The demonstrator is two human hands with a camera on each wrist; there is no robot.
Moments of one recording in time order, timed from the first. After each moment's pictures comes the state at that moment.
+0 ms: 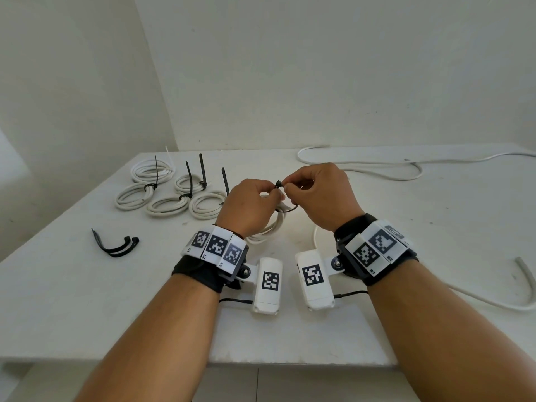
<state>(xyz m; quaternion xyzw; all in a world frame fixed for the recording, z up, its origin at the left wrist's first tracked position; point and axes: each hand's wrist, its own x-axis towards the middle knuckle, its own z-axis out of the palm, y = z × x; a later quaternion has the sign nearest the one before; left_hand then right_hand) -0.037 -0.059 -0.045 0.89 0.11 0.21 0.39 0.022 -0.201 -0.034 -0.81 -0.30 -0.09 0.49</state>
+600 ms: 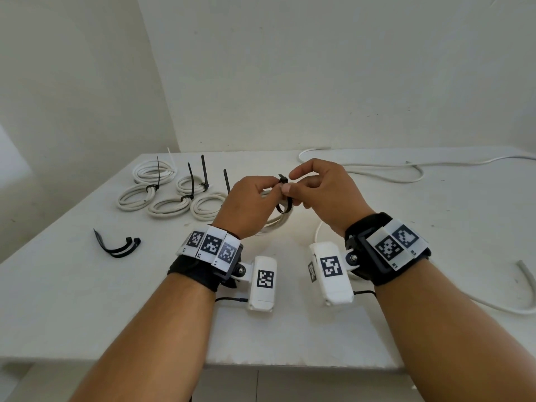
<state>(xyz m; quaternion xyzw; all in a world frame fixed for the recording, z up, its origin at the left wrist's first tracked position) -0.044 -0.055 -0.039 0.88 -0.01 0.23 0.42 0.020 -0.210 -0.029 -0.74 -0.29 0.04 0.61</state>
